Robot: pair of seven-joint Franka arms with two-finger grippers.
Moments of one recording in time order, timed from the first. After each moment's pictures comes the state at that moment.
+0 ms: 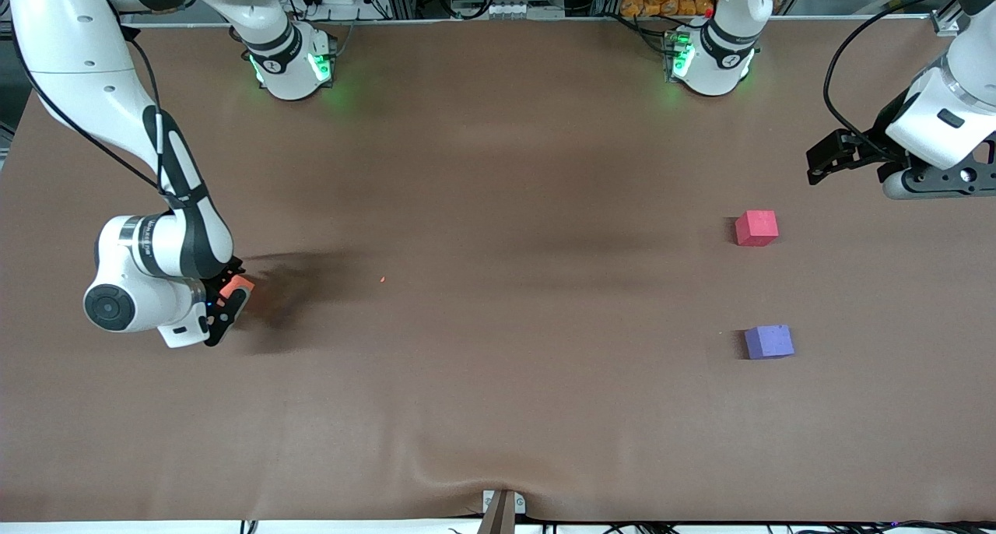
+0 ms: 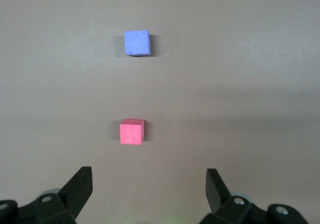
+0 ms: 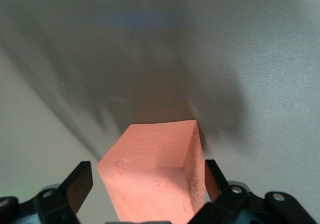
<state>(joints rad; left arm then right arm) 0.06 -0.02 -0.19 -1.62 0.01 1.57 -0.15 -0.04 0.64 -0.01 -1.73 -0.09 2.02 -1.03</state>
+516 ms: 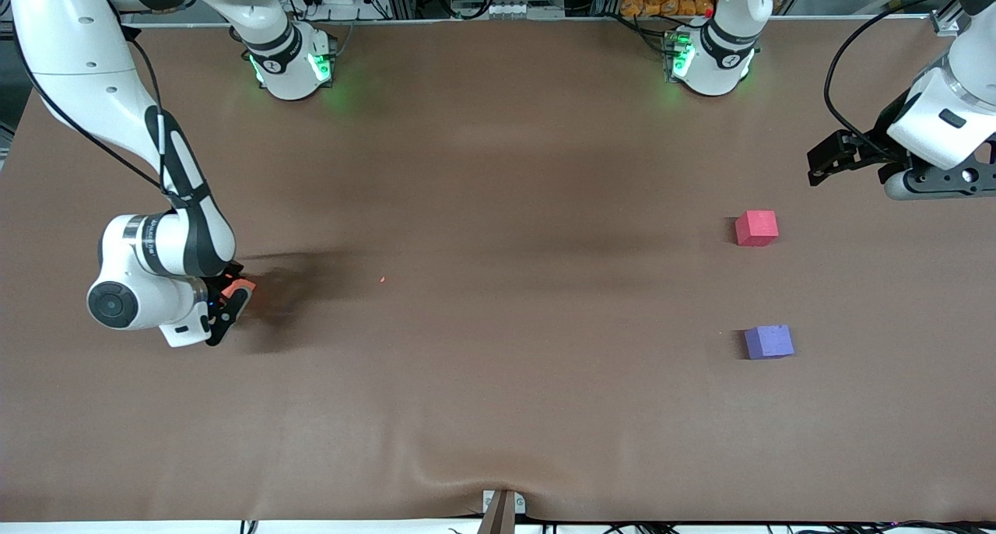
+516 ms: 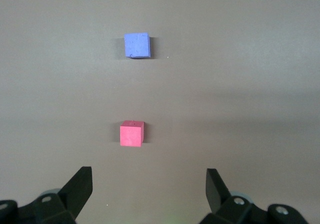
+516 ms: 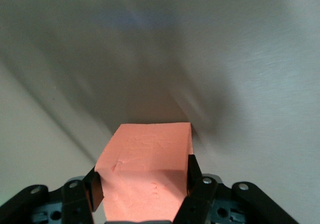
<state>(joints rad) 0.06 -0.02 -0.19 -1.62 0.01 1.59 -0.15 -0.05 0.63 -0.01 -1.72 -0.09 2.06 -1.03</state>
